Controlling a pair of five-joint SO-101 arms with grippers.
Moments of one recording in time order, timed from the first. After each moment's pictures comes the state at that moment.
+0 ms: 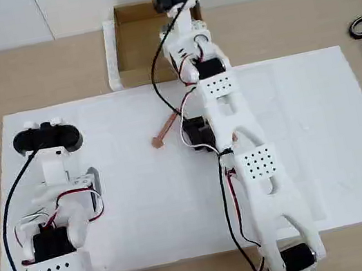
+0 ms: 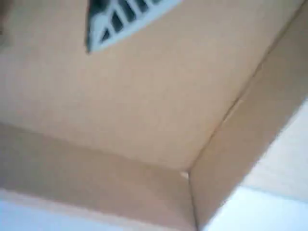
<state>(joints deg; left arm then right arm) -11.5 -61.1 66.1 56.0 -3.3 -15.9 72.7 -79.7 38.0 -2.2</state>
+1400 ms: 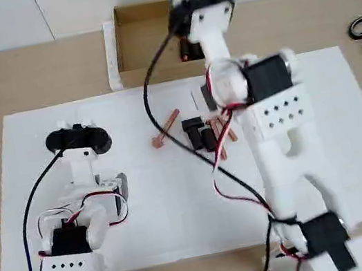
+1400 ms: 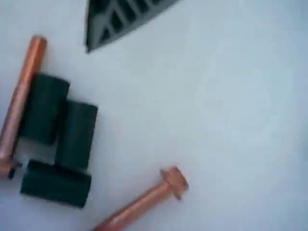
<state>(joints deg) -0.3 -61.1 69.2 56.2 3.2 -19.4 -8.5 -14.9 94.4 -2.2</state>
